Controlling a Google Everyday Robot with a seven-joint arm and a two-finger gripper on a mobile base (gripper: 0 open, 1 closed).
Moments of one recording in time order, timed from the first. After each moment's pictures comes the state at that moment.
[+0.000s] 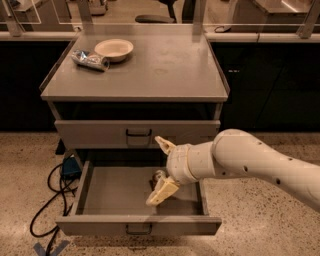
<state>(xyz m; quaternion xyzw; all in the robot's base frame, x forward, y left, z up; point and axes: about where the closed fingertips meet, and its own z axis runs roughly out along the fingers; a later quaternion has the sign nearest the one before) 0.489 0.012 0.707 -0.63 0.64 0.17 0.41</state>
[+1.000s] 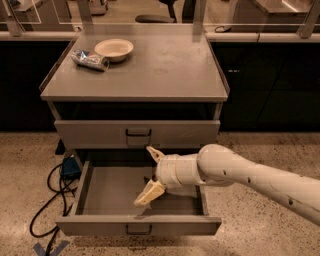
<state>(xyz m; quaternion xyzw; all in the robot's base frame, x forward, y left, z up) 0.523 0.050 0.629 -0.59 0.64 0.25 0.43</state>
